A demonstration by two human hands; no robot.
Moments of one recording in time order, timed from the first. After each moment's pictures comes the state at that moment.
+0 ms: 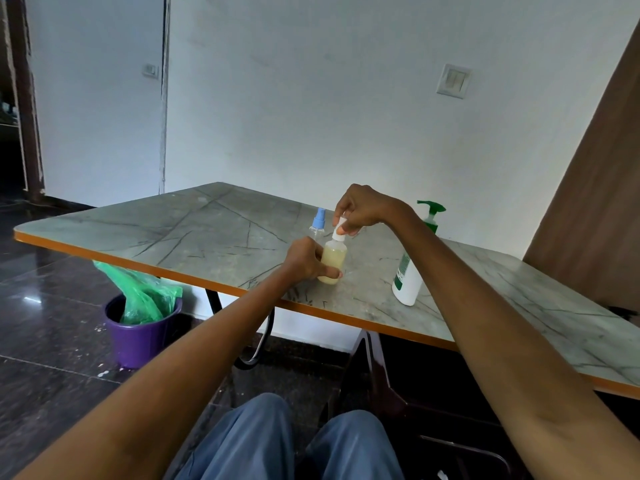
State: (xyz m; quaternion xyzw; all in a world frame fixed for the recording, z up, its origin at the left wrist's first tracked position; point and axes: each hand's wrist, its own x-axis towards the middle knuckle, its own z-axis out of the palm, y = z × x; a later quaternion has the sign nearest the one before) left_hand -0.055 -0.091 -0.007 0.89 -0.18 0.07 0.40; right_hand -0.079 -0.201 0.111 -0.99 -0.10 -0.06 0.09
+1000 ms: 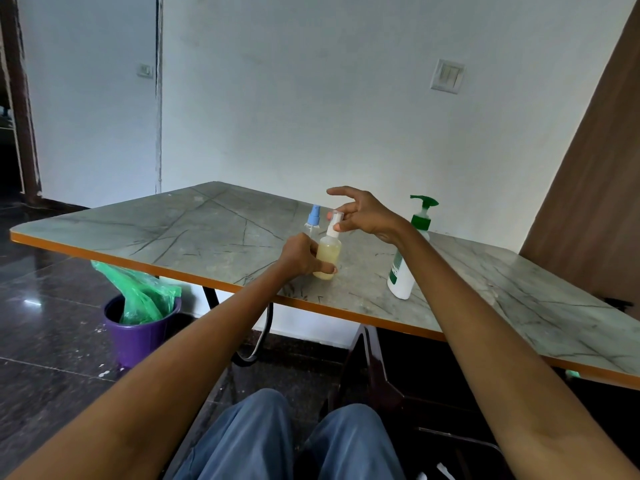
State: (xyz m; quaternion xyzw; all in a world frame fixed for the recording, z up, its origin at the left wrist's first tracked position) left_hand -0.057 -0.091 -0.006 0.90 -0.18 0.07 0.38; right_hand -0.082 -0.225 0.081 -0.91 -0.12 -0.08 0.39
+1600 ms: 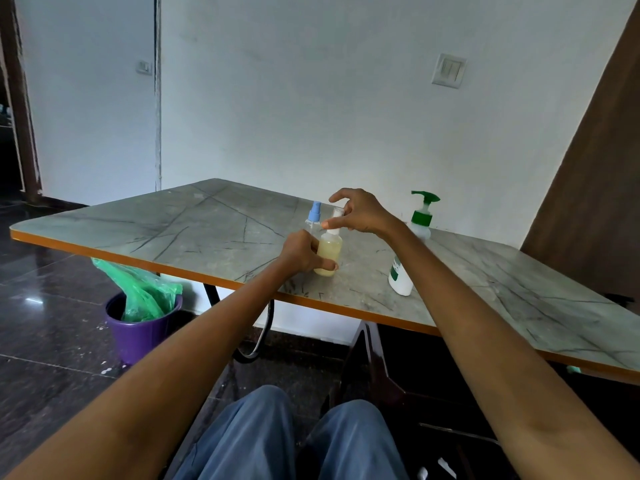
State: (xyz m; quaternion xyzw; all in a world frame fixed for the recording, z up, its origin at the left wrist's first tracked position) left_hand -0.057 -0.090 -0.006 0.91 -0.18 0.07 0.38; right_hand -0.079 -0.213 0.077 -0.95 -0.09 -0.15 0.26
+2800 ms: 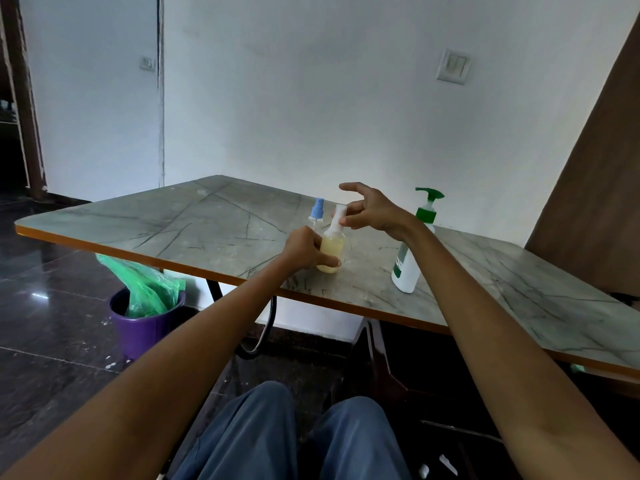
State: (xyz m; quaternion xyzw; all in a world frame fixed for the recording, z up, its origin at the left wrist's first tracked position) left_hand -0.057 -0.088 -0.008 0.89 -0.19 0.07 0.41; right_hand -0.087 -0.231 0.077 -0.91 -0.11 -0.07 0.39
